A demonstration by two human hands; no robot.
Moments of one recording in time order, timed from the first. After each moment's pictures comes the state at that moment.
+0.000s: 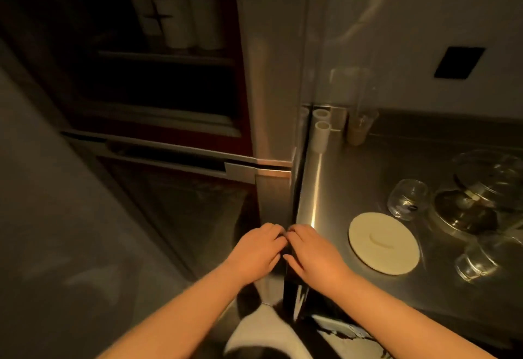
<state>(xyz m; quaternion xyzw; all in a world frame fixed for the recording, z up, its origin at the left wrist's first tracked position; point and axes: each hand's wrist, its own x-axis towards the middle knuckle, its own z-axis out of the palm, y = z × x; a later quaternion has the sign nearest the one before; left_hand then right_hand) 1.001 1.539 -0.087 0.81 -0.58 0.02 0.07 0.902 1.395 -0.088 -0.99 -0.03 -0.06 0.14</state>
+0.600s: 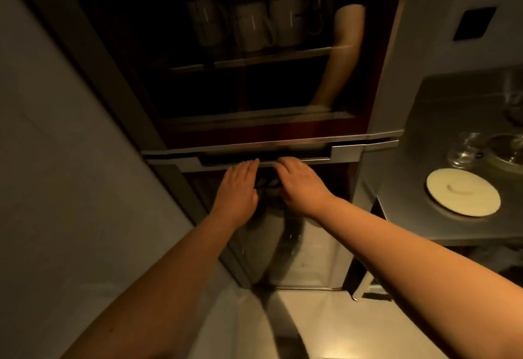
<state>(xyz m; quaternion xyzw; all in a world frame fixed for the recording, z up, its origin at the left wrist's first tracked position) 1.197 1.738 -0.016 0.87 -0.47 0.10 0.07 1.085 1.600 0.000 -0.99 0.08 -0.13 0.05</state>
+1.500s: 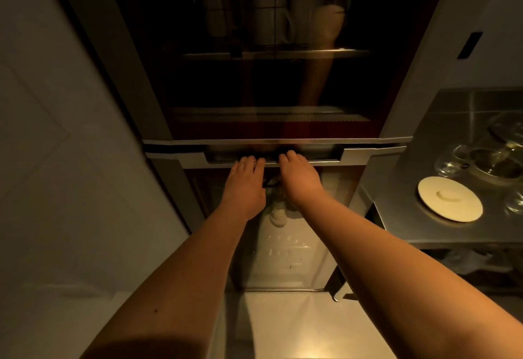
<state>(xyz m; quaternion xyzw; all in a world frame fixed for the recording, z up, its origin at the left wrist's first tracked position) 1.201 1.738 -0.012 0.88 -0.47 0.06 0.08 1.126 1.623 0.008 -0.97 0.22 -0.08 0.02</state>
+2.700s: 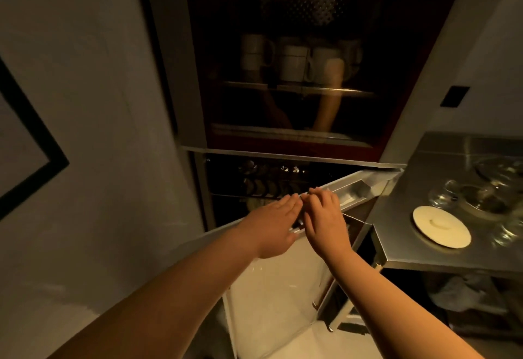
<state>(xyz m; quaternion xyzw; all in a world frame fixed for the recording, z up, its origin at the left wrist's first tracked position) 1.123 1.806 0.045 0.80 -0.60 -0.05 0.05 1.037 1.668 -0.011 -0.93 0.18 -0.31 0.11</state>
